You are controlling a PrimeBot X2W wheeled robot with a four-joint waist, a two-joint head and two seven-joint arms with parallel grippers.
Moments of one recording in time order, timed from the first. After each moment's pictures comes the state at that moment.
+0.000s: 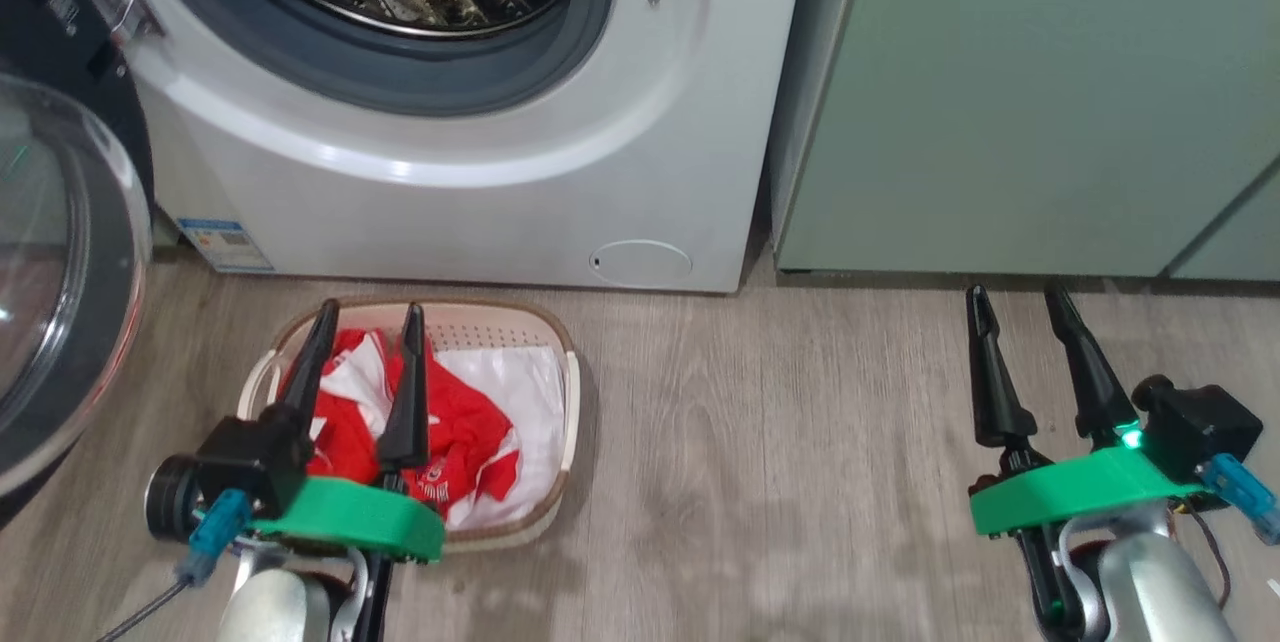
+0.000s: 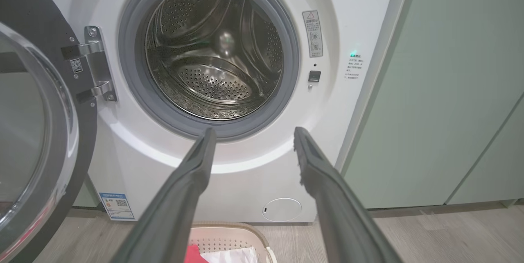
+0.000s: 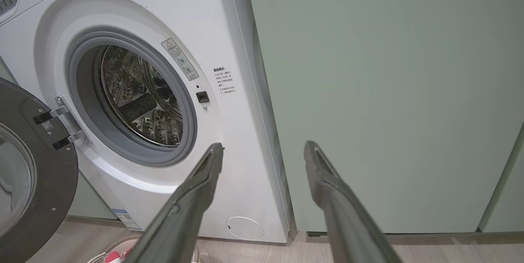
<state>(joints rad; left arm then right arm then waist) -0.03 0.05 -0.10 0.04 -0.18 -0.01 -0.26 -0.05 -0.05 0.01 0.11 0.29 0.13 -0.25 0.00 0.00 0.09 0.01</state>
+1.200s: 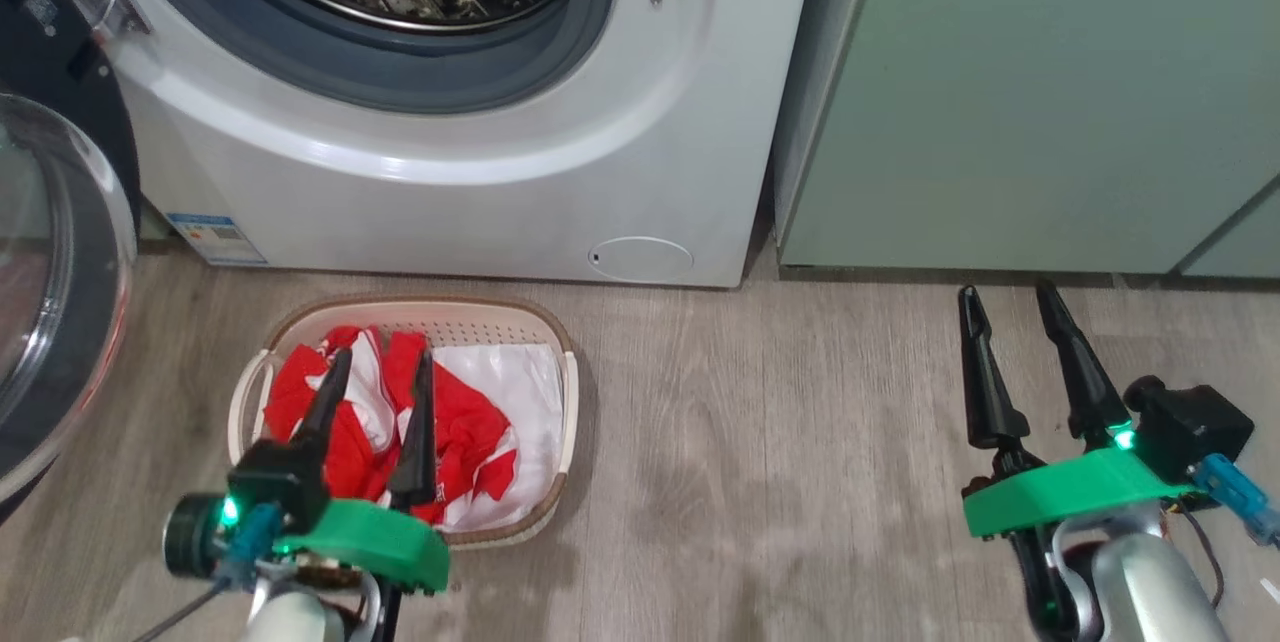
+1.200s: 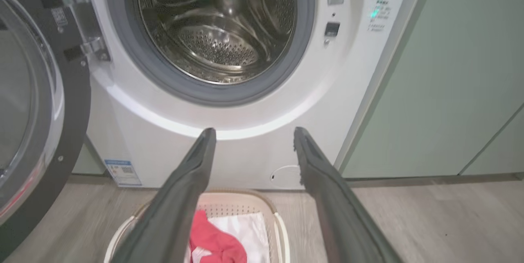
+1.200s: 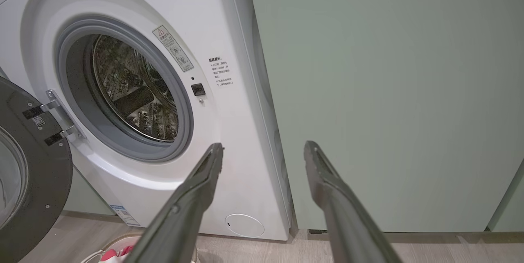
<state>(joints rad) -0.02 0.05 -0.11 0.13 -0.16 0.02 -0.26 -0.05 -0.05 0.02 0.12 0.29 0.13 -0.25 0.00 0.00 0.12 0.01</state>
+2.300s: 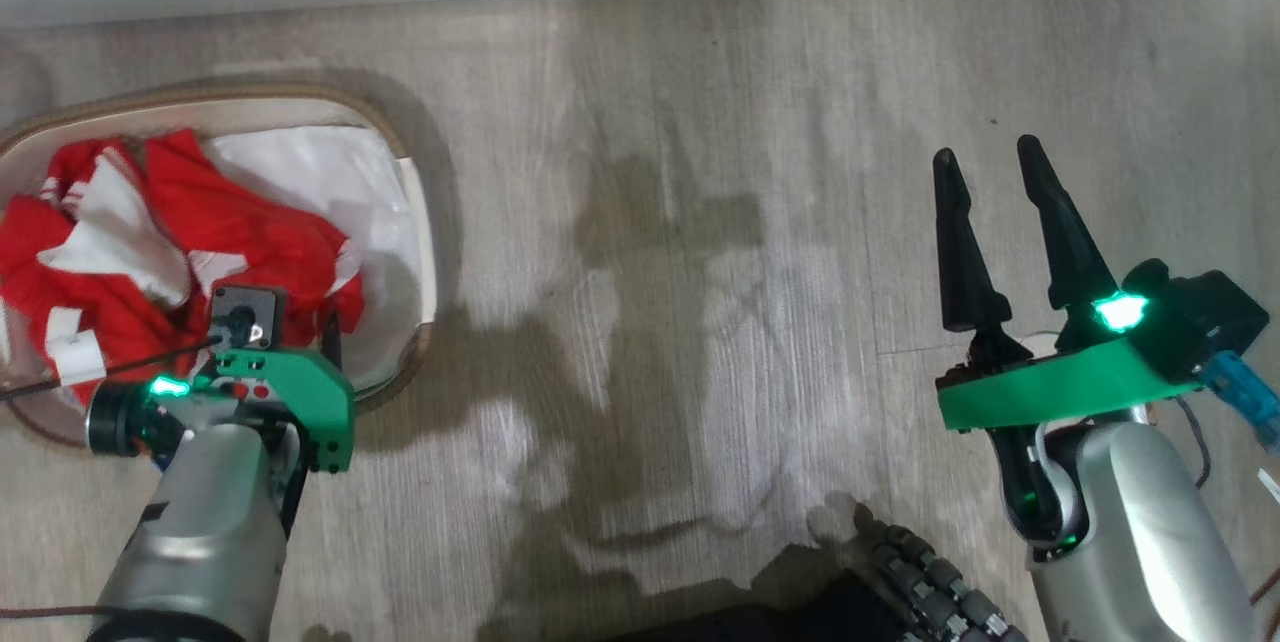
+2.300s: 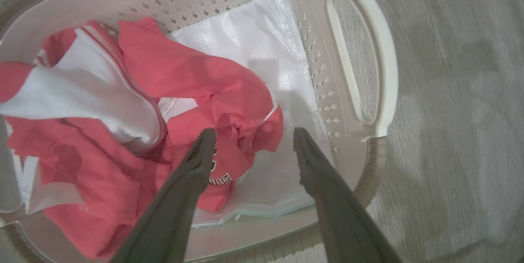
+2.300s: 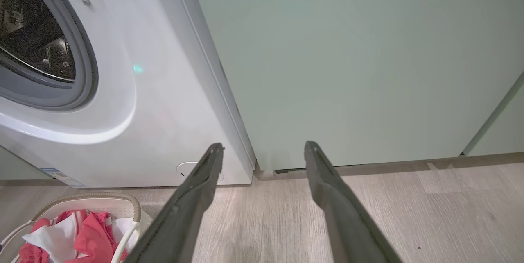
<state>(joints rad) -0.63 0.15 -0.16 1.12 -0.08 0.02 -0.24 -0.22 -0.05 0.08 0.06 0.30 0.13 -0.25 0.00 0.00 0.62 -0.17</state>
